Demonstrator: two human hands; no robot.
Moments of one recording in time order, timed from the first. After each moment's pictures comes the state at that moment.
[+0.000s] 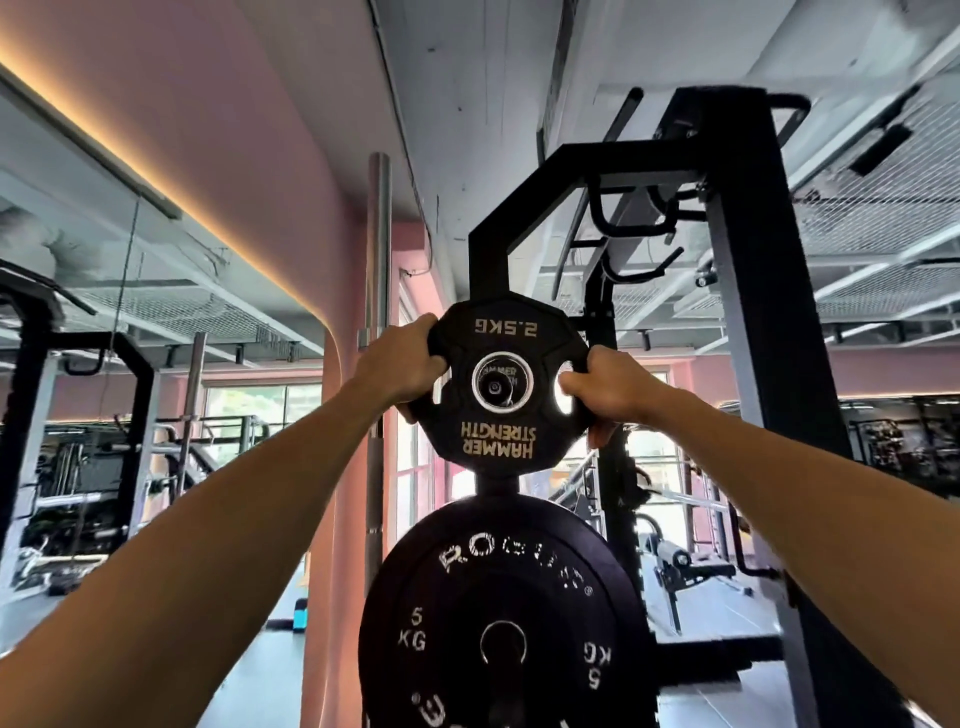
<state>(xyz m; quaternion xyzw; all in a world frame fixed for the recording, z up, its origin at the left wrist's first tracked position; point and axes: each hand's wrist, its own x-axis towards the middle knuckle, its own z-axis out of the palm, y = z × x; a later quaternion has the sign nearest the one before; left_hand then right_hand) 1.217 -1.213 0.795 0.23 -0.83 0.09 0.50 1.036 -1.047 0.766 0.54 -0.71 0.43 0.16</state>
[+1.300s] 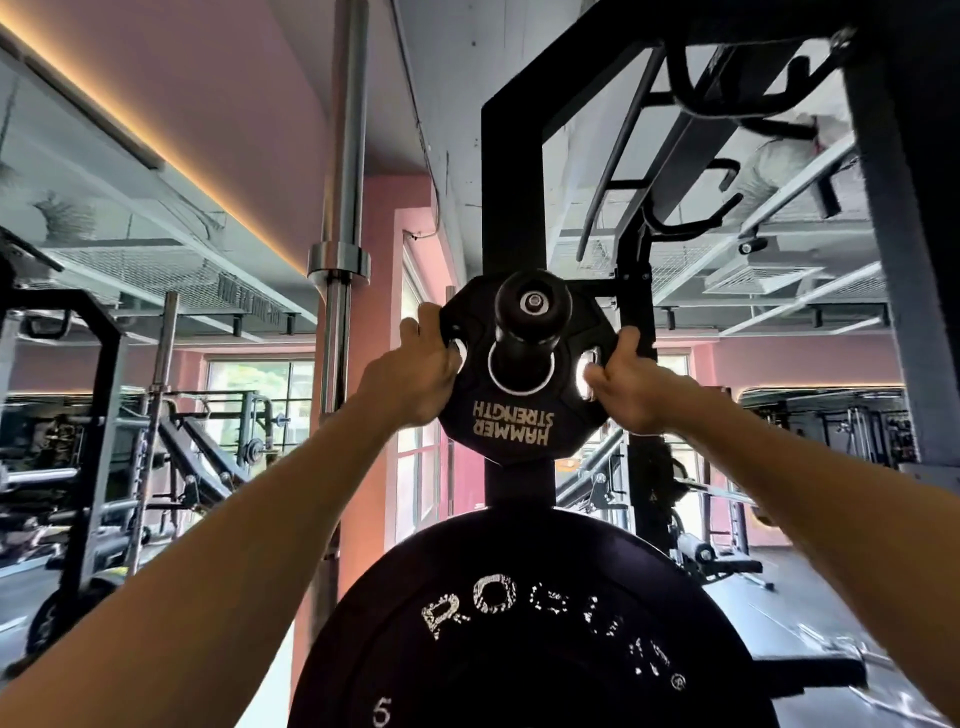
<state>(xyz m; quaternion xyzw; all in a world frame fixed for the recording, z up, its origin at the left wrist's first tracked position) 1.061 -1.426 0.758 0.22 -0.83 0.09 0.50 0.880 -1.261 0.754 0.48 -0.78 0.35 0.18</state>
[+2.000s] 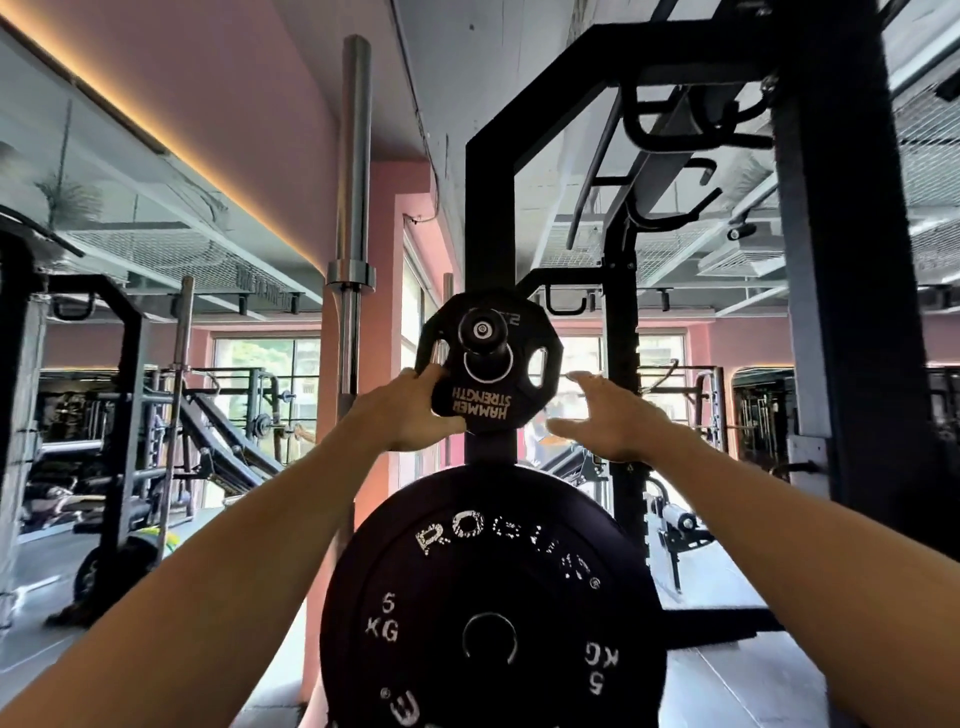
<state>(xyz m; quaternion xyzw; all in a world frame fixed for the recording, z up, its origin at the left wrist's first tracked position) 1.126 -1.305 0.715 0.33 -0.89 0.06 0.31 0.919 -1.151 0.705 0.52 -0.79 0.28 0.18</state>
